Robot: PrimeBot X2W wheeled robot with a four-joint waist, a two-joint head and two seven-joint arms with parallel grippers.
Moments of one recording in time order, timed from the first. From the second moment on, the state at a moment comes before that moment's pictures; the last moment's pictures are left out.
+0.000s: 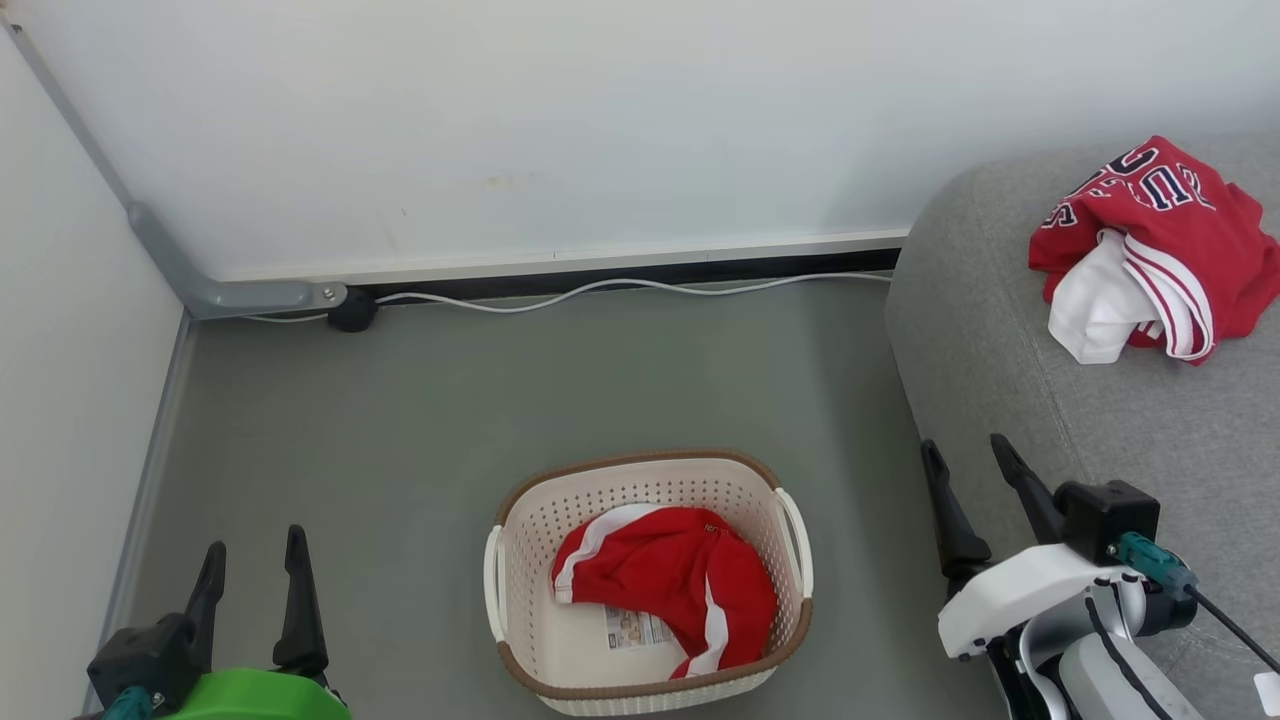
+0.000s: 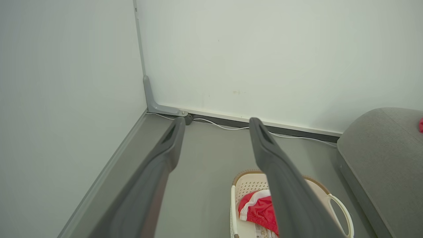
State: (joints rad) left arm 0.11 0.17 -0.16 0.10 -0.48 0.11 -0.25; right arm -0.01 -0.16 0.31 0.23 0.35 -0.08 -0.21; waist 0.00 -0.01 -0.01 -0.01
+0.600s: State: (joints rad) left arm 0.11 0.17 -0.19 0.07 -0.46 0.10 -0.25; right arm -0.02 -0.18 0.28 0.15 0.35 -0.10 -0.20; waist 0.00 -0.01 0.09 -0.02
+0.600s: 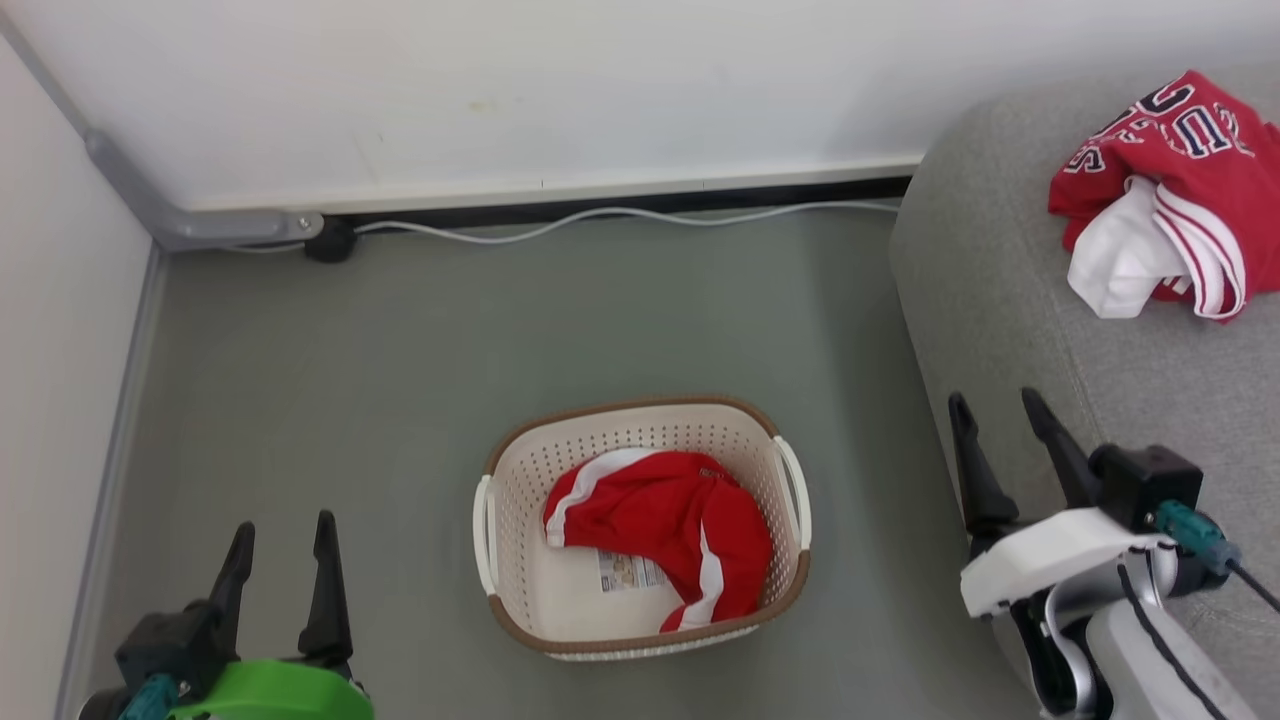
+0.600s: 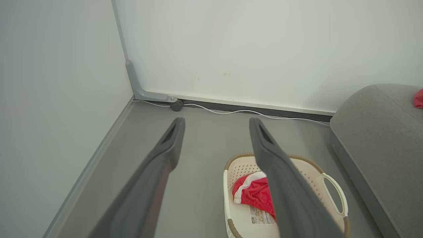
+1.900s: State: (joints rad) left arm -0.44 0.05 -0.49 0.32 -0.39 -0.03 -0.06; right arm -0.61 -0.23 0.21 0.00 0.31 -0.08 -0.14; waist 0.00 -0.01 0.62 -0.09
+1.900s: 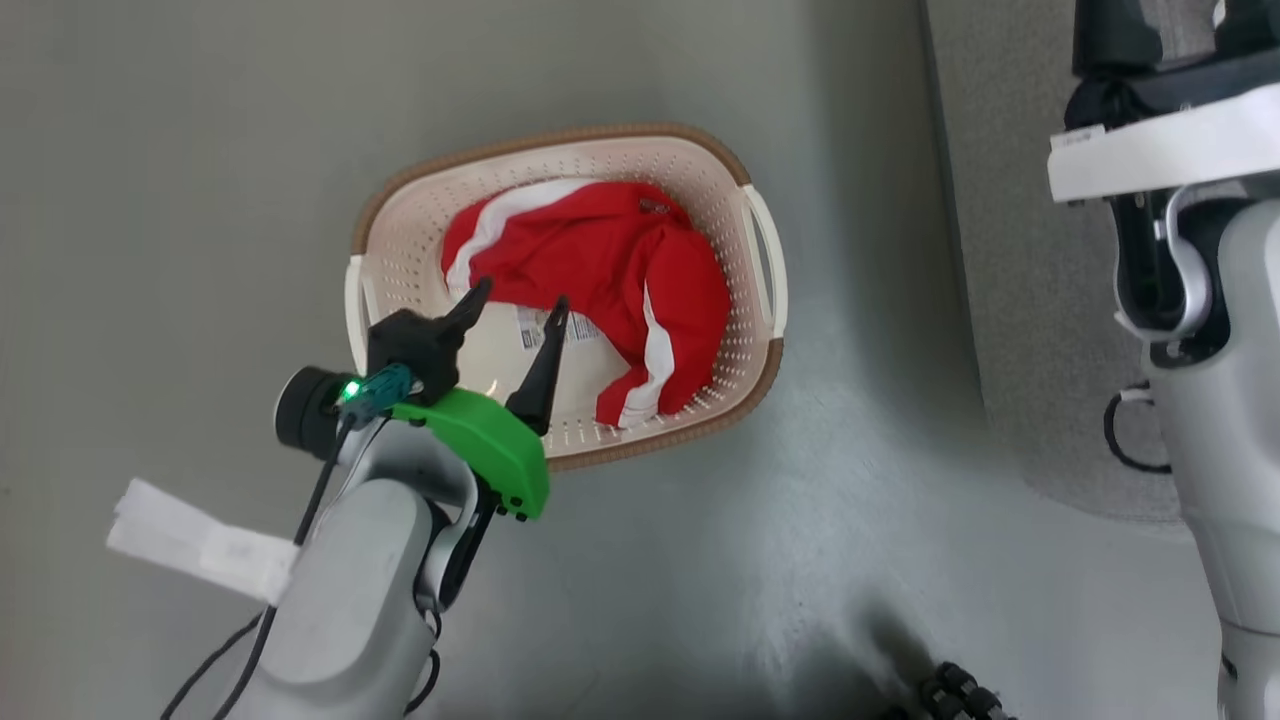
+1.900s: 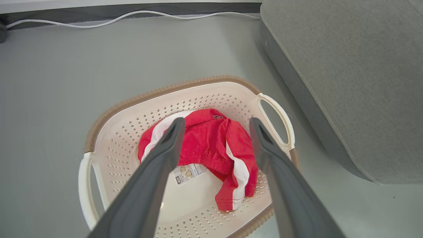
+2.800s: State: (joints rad) left arm -0.67 0.05 -0.65 0.55 -0.36 -0.10 0.04; right arm -0.85 -0.17 0.26 0.07 0.30 -0.04 -0.19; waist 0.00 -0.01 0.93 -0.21
